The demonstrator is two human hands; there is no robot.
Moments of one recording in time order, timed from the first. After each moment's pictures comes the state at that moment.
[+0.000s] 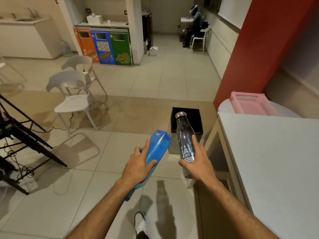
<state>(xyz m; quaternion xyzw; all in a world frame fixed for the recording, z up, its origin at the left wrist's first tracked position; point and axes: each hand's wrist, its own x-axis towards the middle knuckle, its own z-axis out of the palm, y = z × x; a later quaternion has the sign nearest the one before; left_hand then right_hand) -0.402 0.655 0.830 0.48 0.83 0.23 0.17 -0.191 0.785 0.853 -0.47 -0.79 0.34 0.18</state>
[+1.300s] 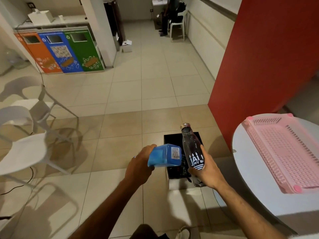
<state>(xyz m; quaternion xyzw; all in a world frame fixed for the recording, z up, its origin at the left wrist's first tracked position) -0.674 1.182 0.798 0.61 0.72 0.26 0.19 -0.408 1.278 0.800 -0.52 -0.70 0.46 0.16</state>
